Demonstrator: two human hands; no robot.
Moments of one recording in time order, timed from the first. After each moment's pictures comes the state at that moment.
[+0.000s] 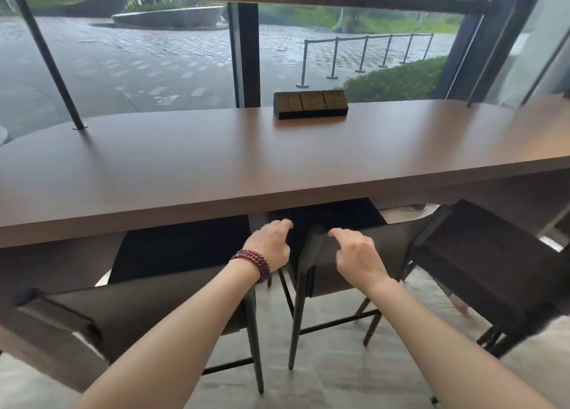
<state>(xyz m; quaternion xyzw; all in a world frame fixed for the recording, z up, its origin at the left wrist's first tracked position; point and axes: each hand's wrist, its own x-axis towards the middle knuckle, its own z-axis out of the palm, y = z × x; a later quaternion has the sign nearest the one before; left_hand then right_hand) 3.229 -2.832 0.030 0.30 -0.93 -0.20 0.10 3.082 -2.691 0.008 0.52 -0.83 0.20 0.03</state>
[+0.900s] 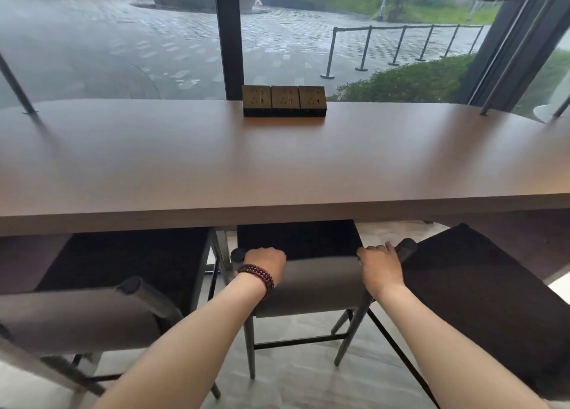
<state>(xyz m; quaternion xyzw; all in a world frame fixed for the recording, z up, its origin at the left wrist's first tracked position) 3.033 -2.792 -0.015 0.39 -0.91 0.01 -0.15 2.844 -2.663 -0.022 0.50 -0.86 -0.06 0.03</state>
